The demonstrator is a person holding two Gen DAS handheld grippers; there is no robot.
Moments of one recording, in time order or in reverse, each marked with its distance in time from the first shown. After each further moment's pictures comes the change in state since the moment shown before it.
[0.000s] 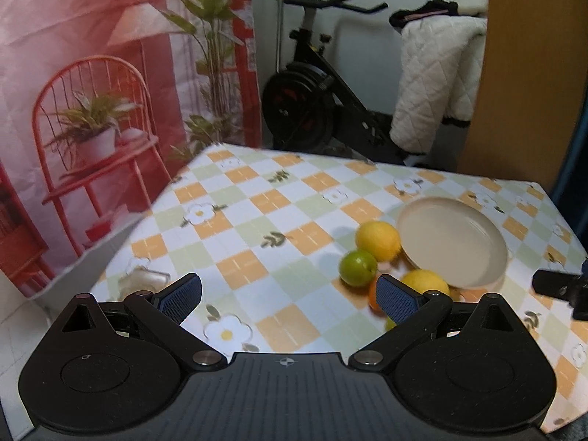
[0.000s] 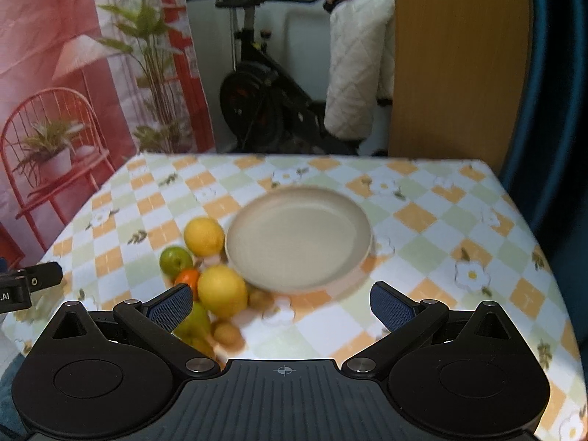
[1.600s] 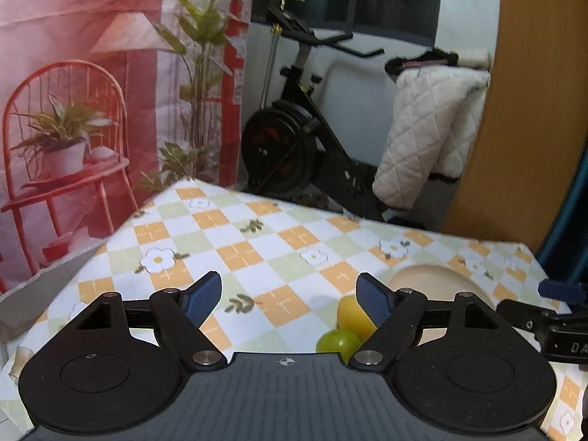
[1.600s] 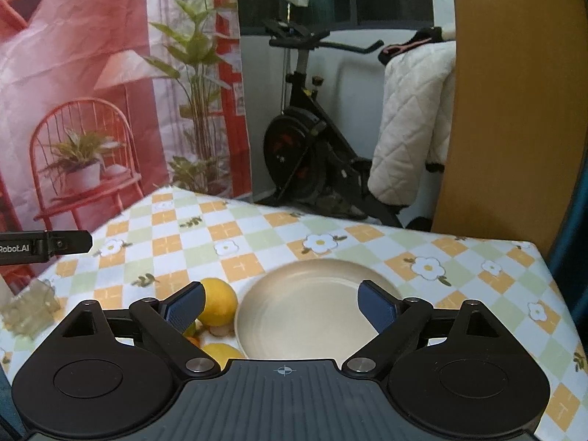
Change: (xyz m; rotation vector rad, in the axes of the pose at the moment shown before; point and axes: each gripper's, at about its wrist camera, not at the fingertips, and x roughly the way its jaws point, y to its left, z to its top) left arm 0.058 0.009 0.020 -0.092 -0.134 -0.124; right arm 0.061 0.005 0.027 -0.150 -0.156 0.092
